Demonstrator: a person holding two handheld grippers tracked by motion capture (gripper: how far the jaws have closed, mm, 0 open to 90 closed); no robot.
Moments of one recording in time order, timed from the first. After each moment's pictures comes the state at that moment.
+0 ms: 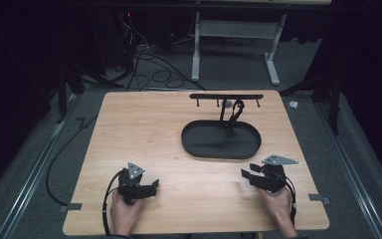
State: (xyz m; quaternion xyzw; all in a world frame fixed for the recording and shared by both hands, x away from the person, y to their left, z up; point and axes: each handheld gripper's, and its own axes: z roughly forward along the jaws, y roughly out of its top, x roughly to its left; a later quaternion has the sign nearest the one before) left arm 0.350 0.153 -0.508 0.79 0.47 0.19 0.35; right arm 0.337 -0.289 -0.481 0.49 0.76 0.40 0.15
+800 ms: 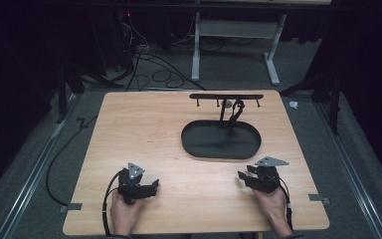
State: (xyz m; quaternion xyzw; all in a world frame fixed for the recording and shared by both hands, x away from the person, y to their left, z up) left arm 0.350 0.153 -0.508 0.79 0.47 0.19 0.35; right arm 0.342 -0.277 -0.497 0.49 0.77 0.37 0.17
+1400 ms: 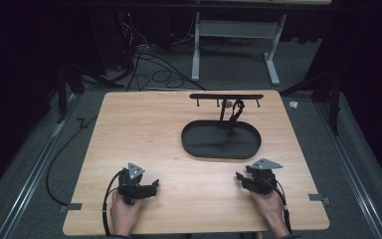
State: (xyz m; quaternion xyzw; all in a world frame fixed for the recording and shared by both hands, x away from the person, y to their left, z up) left arm 0.350 0.153 -0.508 0.79 0.47 0.19 0.35; right arm 0.339 -0.265 -0.502 0.48 0.78 0.34 0.21
